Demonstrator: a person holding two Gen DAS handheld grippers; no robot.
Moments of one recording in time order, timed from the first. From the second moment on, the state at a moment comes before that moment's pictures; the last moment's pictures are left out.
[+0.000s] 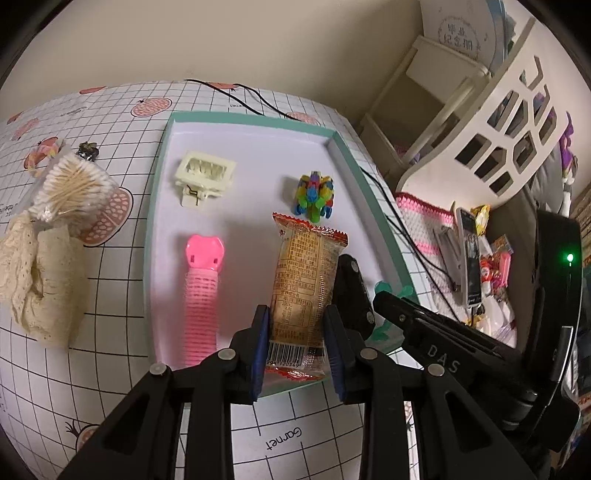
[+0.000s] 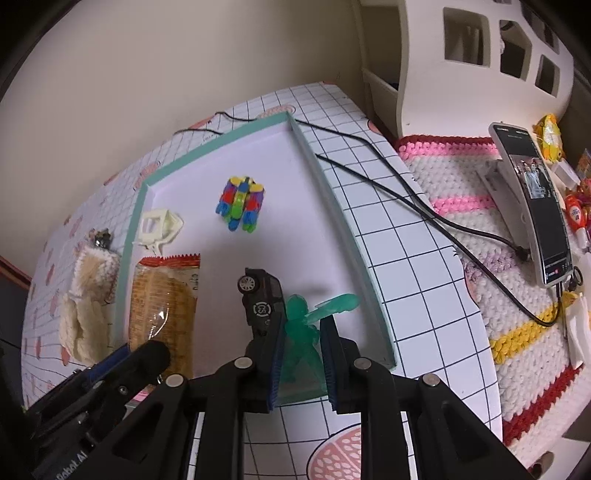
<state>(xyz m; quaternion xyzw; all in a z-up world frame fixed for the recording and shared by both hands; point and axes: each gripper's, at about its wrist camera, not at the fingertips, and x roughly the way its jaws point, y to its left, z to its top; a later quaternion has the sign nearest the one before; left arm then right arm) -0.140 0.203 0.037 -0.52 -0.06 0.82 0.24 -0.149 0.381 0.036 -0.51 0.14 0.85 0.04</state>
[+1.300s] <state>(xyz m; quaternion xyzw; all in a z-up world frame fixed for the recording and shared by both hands) -0.142 0.166 0.057 -0.51 -0.06 0.83 0.23 -0.142 0.364 0.047 -0.51 0.12 0.85 0.07</state>
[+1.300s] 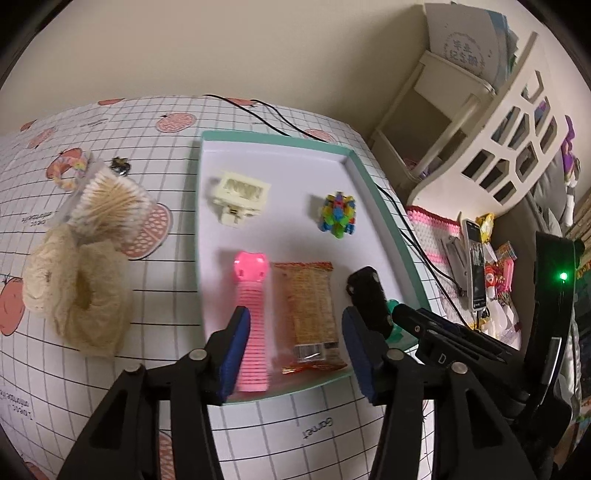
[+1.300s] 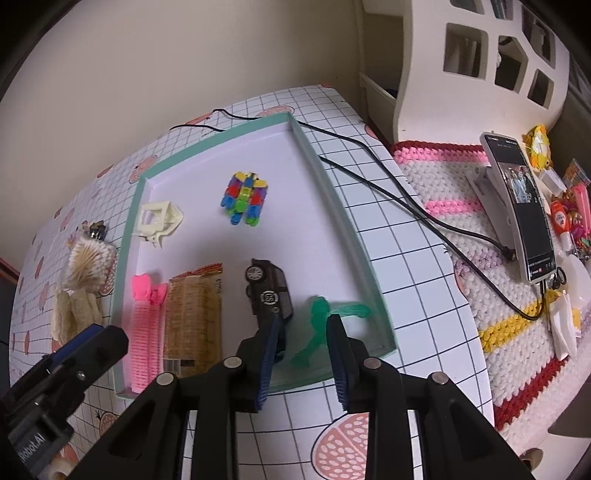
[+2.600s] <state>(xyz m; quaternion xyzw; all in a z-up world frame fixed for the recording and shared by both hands) -0.158 0.110 0.045 -0.53 -0.05 0.84 0.12 -0.144 0.314 0.043 -0.53 0.05 0.85 0.04</state>
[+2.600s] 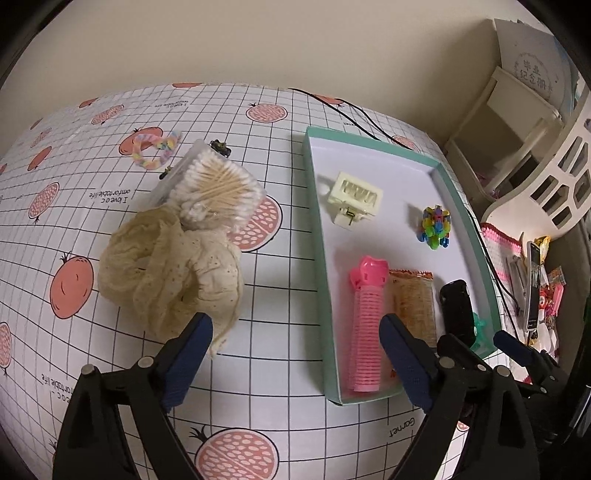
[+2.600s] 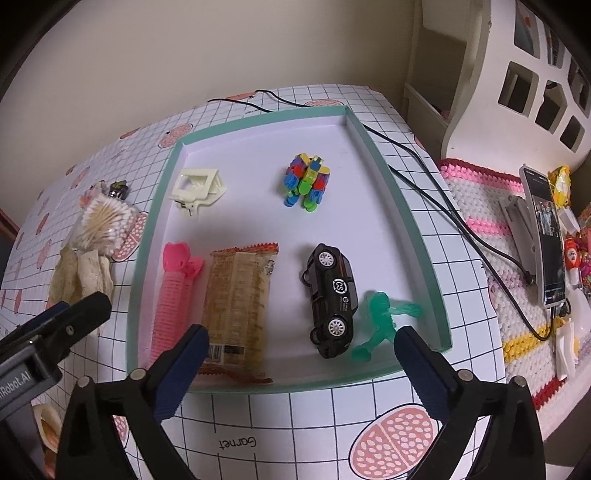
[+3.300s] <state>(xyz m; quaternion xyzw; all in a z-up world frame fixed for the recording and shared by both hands) -0.179 0.027 0.054 -0.50 -0.10 0.86 0.05 -0.158 0.251 0.059 -0.48 0.05 0.88 0.00</state>
